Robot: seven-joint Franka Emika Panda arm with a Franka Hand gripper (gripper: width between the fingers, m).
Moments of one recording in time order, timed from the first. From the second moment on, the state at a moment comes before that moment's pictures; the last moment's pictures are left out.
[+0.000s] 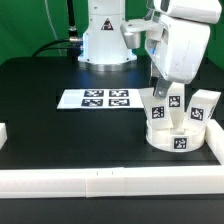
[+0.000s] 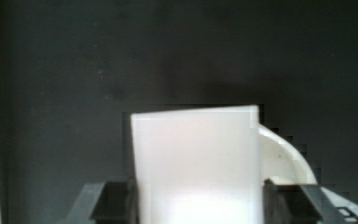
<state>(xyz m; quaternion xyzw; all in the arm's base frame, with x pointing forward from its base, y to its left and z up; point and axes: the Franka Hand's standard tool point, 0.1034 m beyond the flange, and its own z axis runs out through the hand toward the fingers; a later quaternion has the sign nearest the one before) 0.544 0.053 0.091 0.71 0.69 -0.06 0.07</state>
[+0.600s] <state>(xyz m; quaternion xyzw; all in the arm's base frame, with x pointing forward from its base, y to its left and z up) 0.535 0.053 0.090 0.92 0.39 -0.07 0.06</state>
